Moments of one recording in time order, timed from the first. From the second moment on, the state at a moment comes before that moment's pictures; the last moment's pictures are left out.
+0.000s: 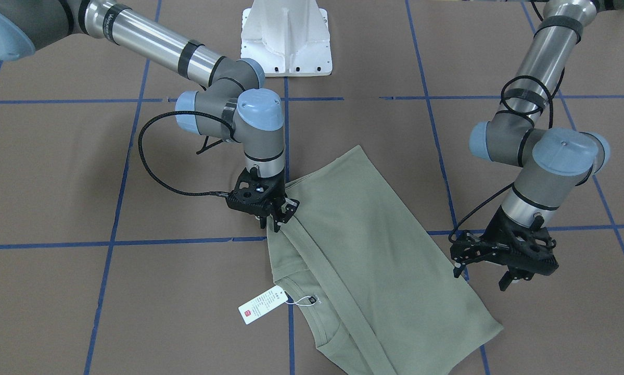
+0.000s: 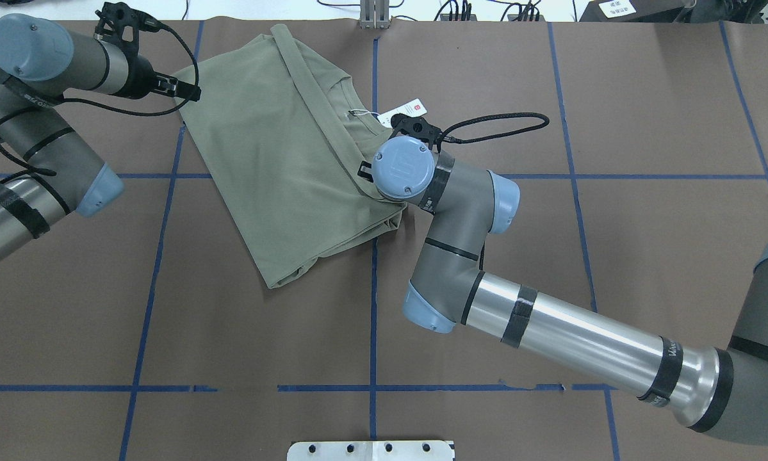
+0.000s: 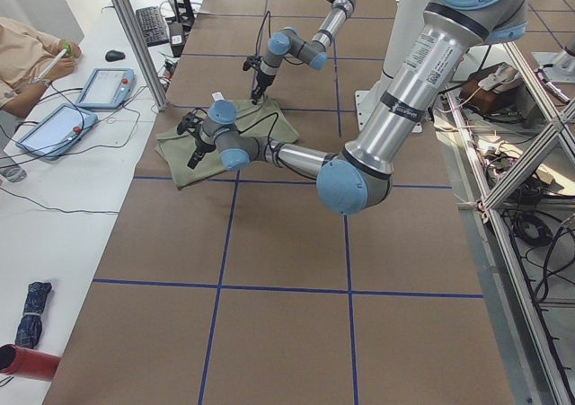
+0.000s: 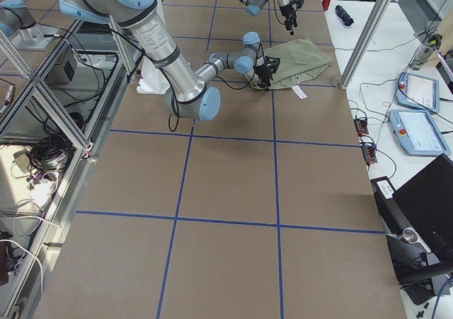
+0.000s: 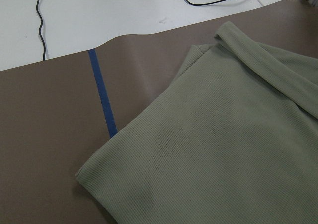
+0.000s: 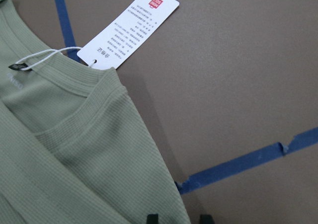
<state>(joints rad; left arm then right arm) -0.96 -2.11 -1.19 -2.45 -1.89 -0.69 0.52 -0.72 1.23 -1.24 1.57 1.58</state>
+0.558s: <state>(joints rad) -0.96 -2.11 -1.19 -2.45 -1.89 -0.69 0.52 -0.76 1.37 -1.36 1.57 1.58</state>
